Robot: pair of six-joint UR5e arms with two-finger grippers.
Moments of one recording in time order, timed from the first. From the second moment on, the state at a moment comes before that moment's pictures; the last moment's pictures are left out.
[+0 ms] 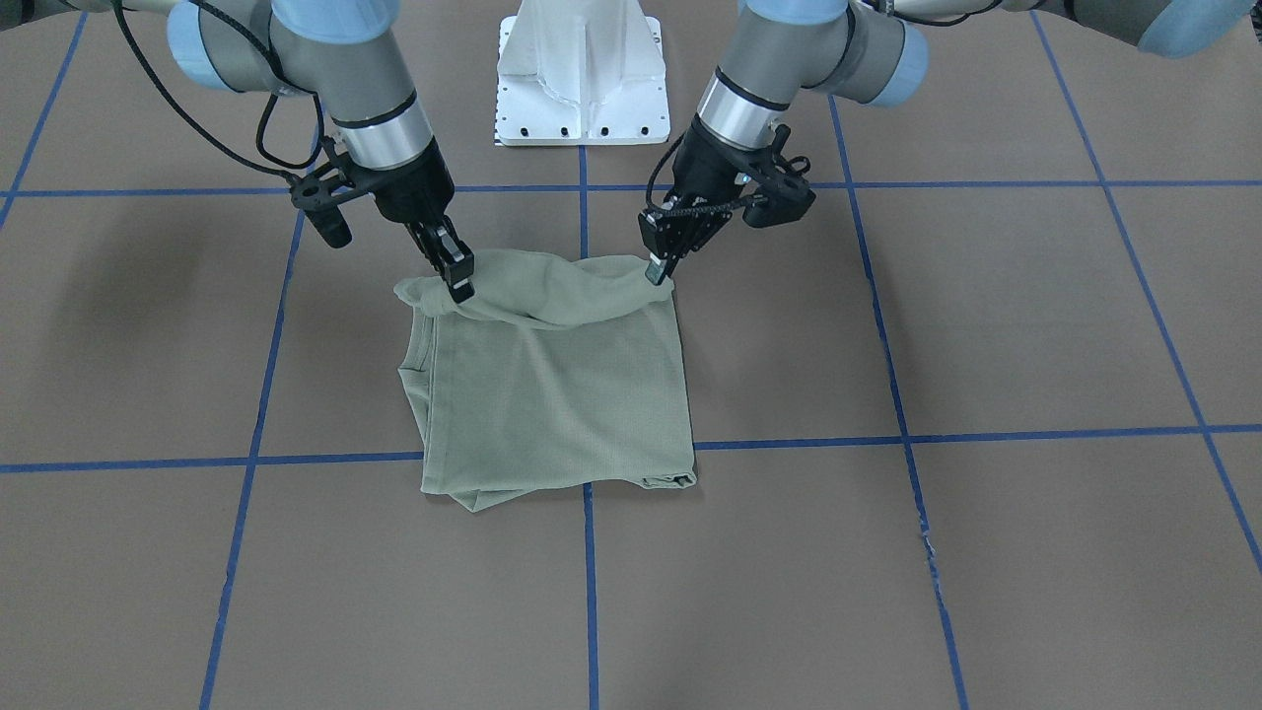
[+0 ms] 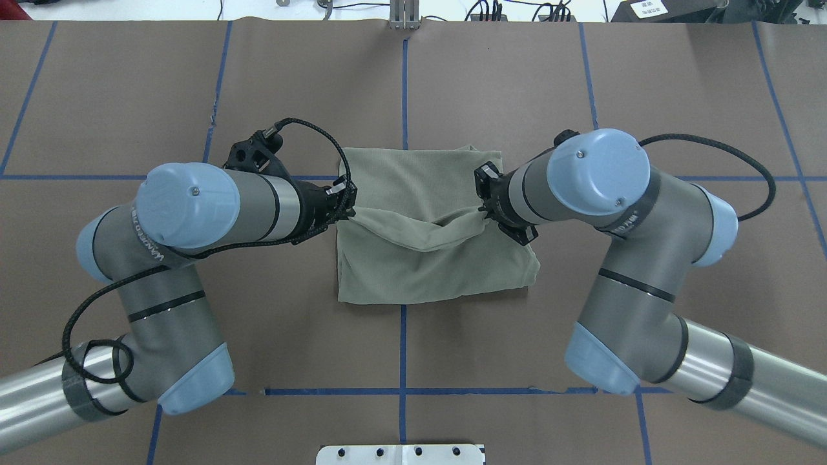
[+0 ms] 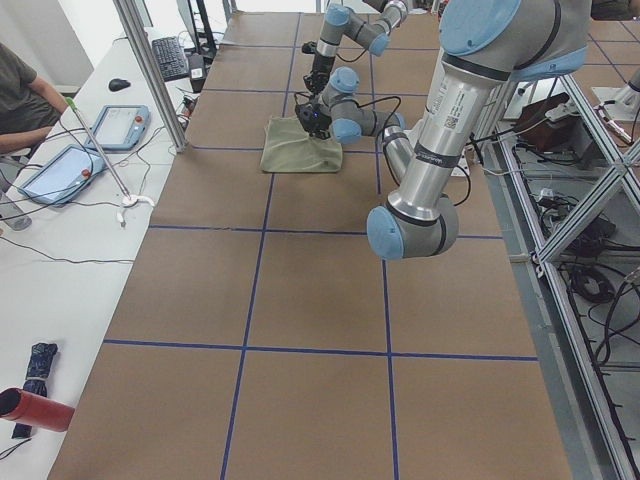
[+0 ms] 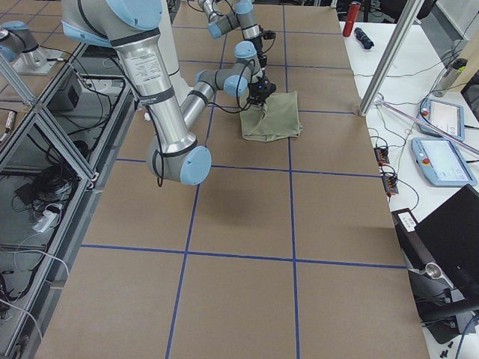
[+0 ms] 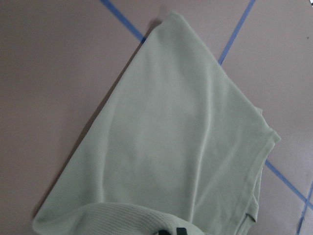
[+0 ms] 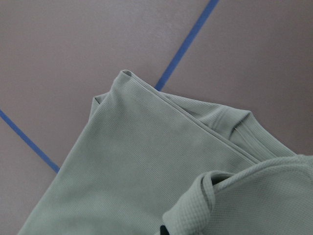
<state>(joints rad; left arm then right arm) -0.54 -2.10 -1.79 -2.03 -1.68 -1.88 0.59 -1.06 1.85 -1.42 1.74 2.17</state>
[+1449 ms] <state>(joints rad) -0.73 -2.27 -1.14 -2.46 -1.68 -1.52 0.89 -0.85 1.21 -1.18 2.01 1.56</state>
